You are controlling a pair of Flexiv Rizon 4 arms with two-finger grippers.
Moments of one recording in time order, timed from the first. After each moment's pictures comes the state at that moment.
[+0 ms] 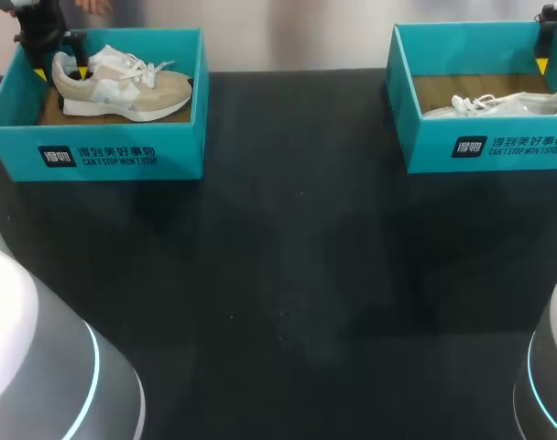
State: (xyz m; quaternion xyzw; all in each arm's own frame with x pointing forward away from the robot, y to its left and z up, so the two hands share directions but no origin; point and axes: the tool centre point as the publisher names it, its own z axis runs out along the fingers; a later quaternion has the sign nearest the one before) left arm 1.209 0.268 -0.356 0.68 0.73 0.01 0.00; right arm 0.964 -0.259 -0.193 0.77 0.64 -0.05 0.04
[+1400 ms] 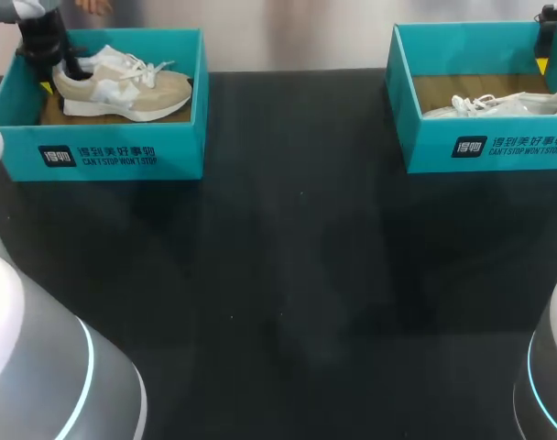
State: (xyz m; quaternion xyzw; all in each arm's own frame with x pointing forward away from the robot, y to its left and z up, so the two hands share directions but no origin) left arm 1.198 0.276 -0.383 0.68 0.74 0.00 -0.02; right arm 0.964 -0.259 -0.193 0.77 0.64 -0.05 0.04
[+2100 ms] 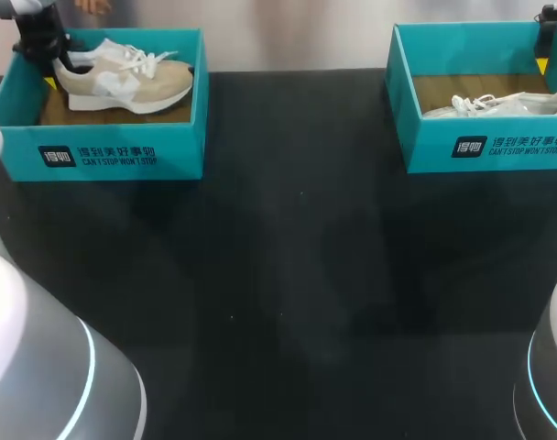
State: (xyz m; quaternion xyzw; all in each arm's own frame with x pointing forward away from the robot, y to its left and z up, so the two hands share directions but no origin) left arm 1.204 0.281 -0.368 0.66 0.75 0.01 -0.01; right arm 0.964 -0.259 -0.193 0.77 0.64 -0.05 0.04
